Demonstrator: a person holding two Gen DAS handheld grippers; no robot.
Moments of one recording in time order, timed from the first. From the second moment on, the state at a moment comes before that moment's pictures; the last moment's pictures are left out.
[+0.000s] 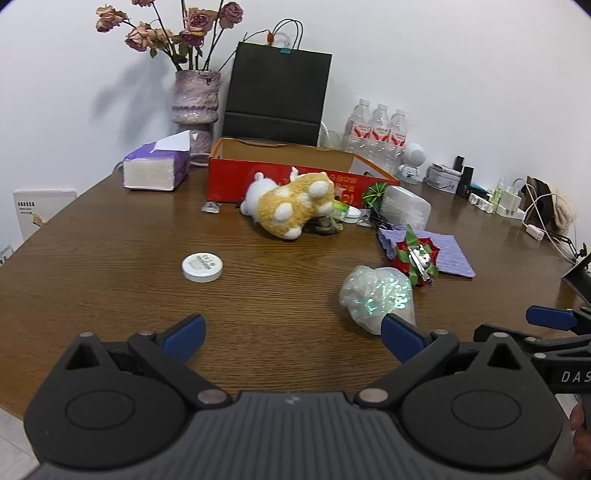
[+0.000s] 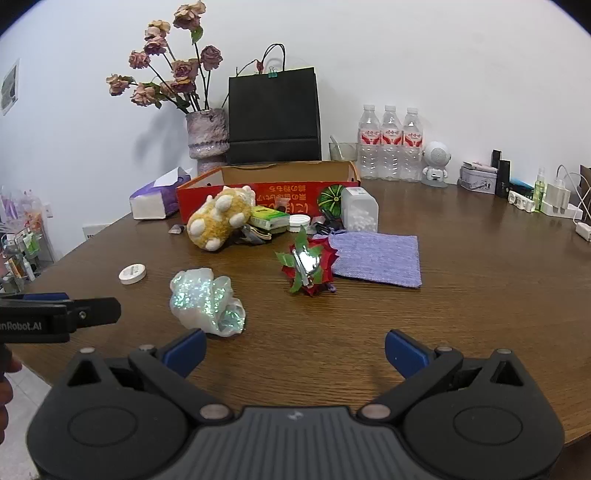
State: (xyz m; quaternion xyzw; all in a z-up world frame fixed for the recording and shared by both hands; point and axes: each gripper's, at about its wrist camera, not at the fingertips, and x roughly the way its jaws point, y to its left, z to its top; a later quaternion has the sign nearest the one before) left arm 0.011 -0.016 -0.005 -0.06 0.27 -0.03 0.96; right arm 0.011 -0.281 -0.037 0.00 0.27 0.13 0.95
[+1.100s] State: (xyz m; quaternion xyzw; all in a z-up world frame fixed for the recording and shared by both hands) left arm 0.114 -0.047 -0.029 -0.15 0.35 -0.09 0.92; right arm 0.145 -0.267 -0.054 -0.06 0.30 0.19 0.93
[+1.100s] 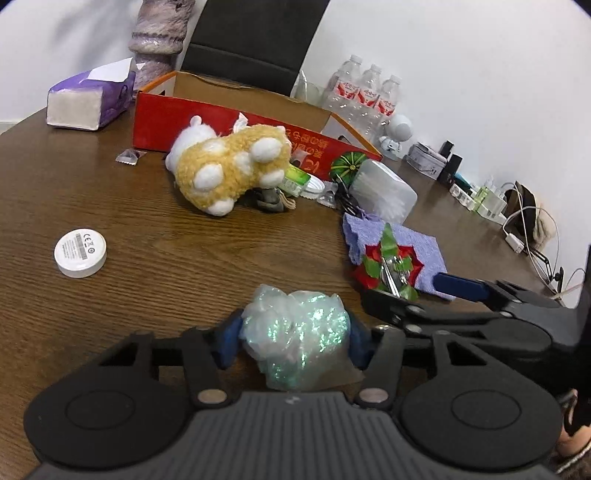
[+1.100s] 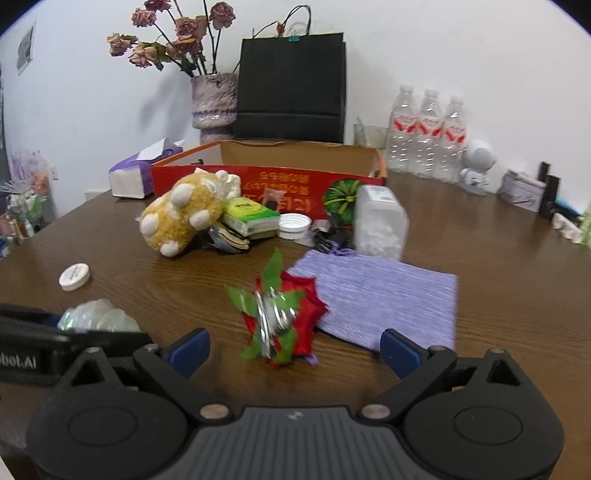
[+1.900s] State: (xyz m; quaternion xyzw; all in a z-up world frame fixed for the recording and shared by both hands) left arm 0.128 -0.025 -0.001 -0.17 0.30 -0.10 0.93; right arm 0.148 -0.272 -0.020 -0.02 0.25 0.20 0.95
